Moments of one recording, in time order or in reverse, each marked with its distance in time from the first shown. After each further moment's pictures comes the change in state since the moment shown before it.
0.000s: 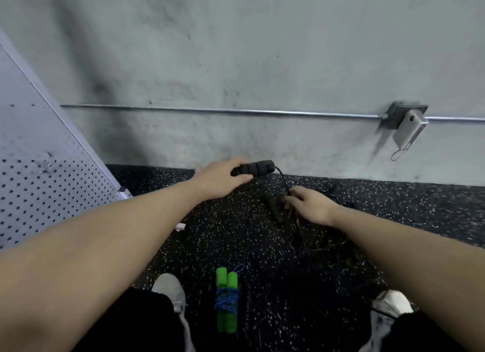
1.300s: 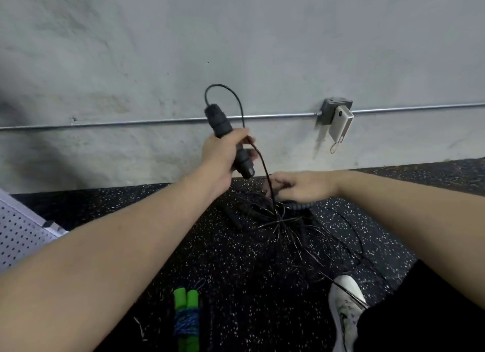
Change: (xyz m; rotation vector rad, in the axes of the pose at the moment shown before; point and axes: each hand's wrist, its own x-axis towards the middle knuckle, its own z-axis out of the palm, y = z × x) left_hand 0.066 0.147 0.020 -1.504 0.193 -0.128; right_hand -0.036 0.027 -0.116 -0.151 -0.305 -0.048
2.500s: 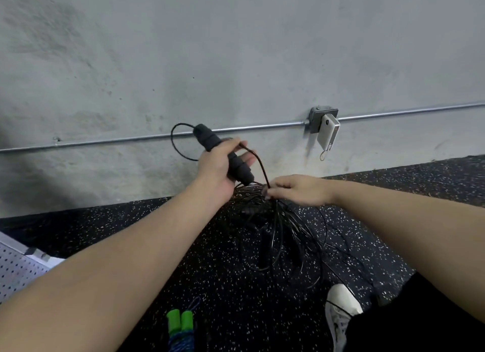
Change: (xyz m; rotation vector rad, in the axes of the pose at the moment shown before) left_hand 0.014 -0.002 0.024 -0.206 0.002 -0.072; right_hand -0.001 0.023 -0.010 0.120 0.228 -0.021
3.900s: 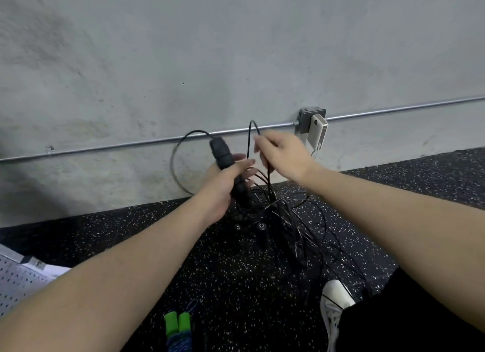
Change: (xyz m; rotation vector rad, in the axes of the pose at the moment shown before) left_hand -0.016 -0.027 -0.006 0.262 -0.175 -0.029; right_hand -0.008 -0.059 -0.020 0.250 0.644 -0.142
